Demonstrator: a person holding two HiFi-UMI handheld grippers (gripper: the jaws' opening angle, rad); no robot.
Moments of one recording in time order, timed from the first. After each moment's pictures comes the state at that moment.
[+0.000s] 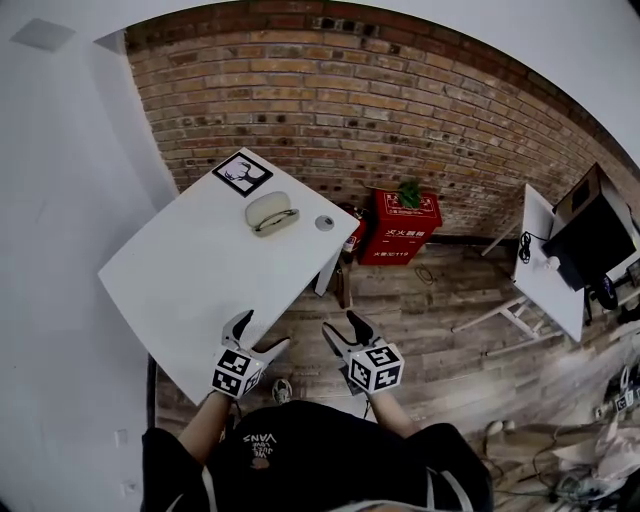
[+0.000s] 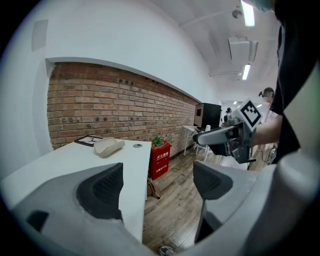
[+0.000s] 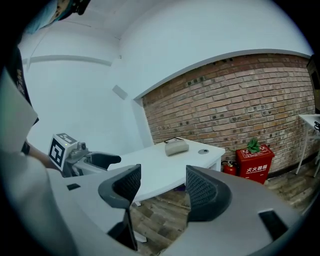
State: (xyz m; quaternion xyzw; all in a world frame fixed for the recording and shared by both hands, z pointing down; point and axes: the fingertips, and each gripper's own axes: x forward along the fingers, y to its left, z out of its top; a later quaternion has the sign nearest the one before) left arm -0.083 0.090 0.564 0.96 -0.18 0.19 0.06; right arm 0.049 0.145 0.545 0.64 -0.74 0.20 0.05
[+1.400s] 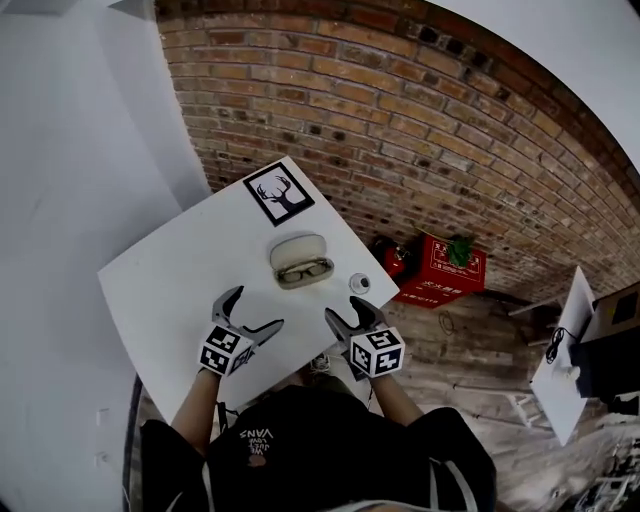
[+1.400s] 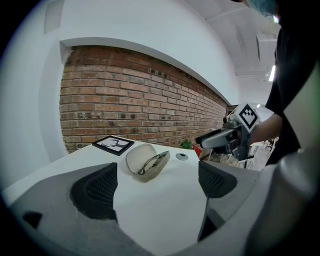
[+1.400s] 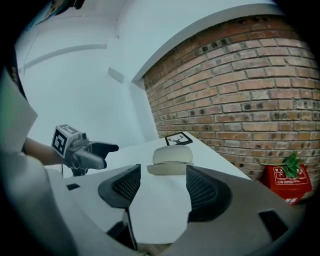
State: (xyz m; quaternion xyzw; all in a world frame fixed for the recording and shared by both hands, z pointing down) left arm -0.043 -0.159 0.576 0.93 -0.28 0.20 0.10; right arm 0.117 -0.125 0.571 0.54 -0.80 0.22 0.12
